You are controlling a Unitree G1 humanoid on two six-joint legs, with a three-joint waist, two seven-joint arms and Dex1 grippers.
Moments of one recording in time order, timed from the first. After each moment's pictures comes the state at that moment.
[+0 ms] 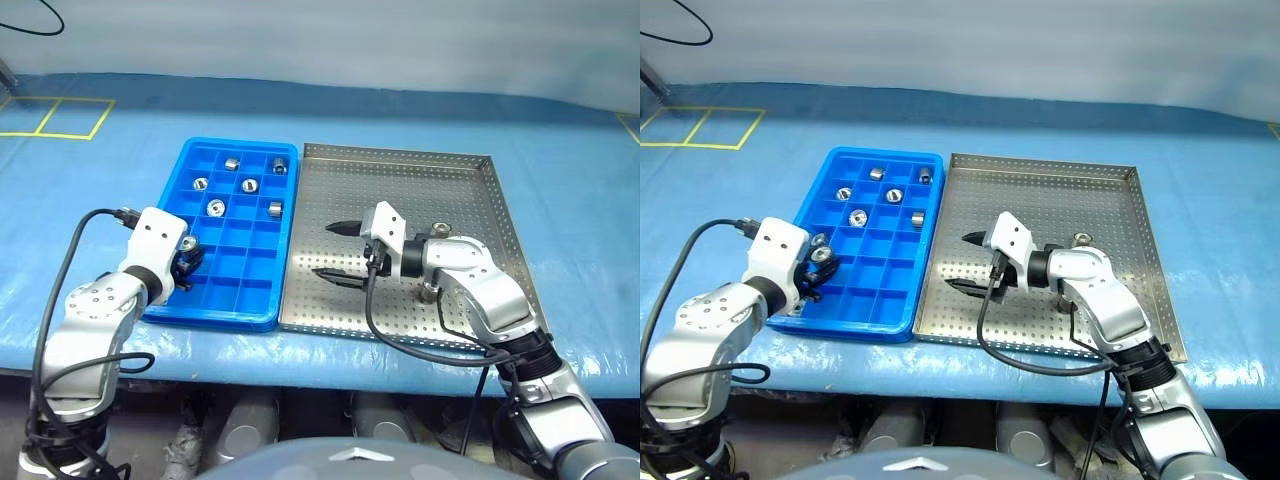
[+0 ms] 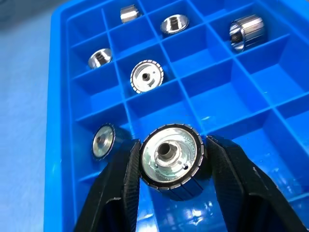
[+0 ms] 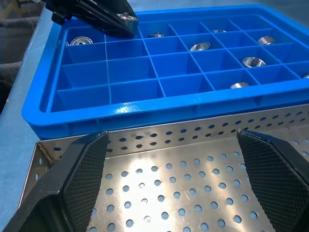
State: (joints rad) left arm -0.05 0.53 0.16 -0.68 -0.12 1.12 -0.37; right arm -0.37 -0.49 0.25 -0.17 0.29 0.40 0.93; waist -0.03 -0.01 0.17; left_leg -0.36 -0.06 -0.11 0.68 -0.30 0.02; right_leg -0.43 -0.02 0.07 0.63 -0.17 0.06
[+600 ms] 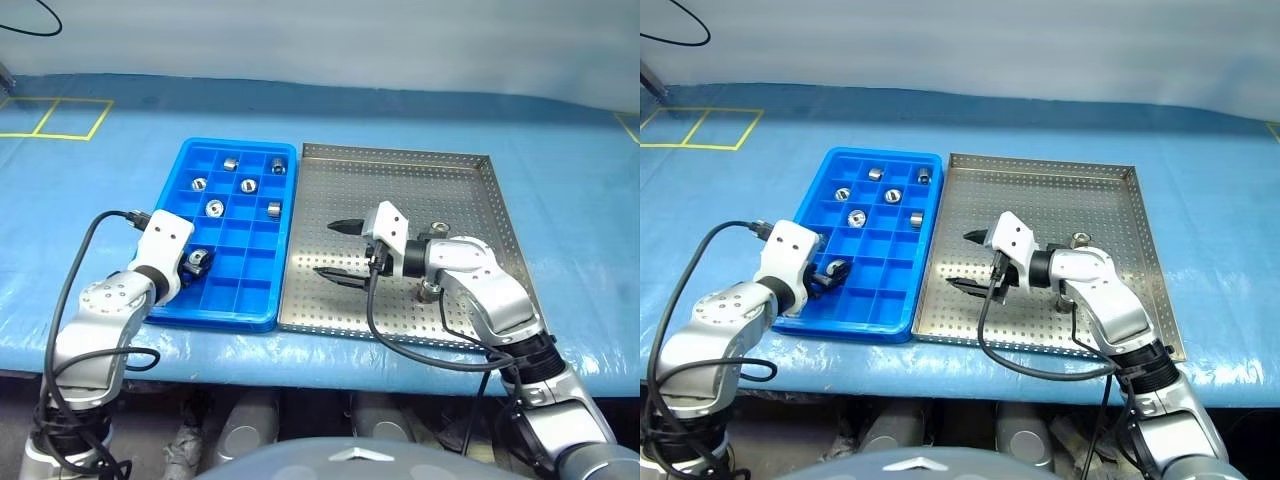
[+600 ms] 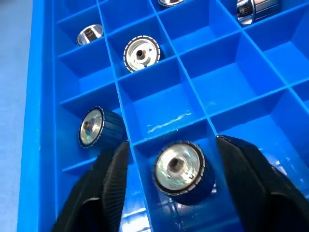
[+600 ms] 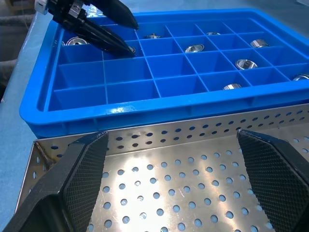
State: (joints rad) left arm -0.07 0.55 0.11 -0.59 -0.13 1.07 -0.36; right arm -0.36 -0.50 0.24 -0.21 0.29 0.40 0.91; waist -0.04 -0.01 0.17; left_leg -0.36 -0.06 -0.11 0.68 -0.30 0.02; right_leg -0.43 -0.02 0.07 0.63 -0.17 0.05
